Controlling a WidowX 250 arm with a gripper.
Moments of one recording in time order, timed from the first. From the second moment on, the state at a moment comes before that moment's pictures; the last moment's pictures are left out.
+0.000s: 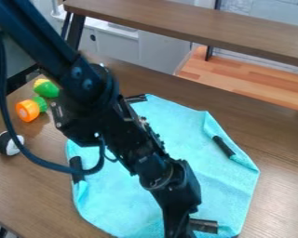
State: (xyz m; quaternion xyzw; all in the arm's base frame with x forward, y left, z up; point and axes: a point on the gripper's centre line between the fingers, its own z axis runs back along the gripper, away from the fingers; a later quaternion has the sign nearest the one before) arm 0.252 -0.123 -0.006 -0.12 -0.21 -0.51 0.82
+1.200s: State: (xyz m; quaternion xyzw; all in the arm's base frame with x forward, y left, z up) arm 0.291 -0.060 0.029 -0.16 -0.20 -0.43 0.87
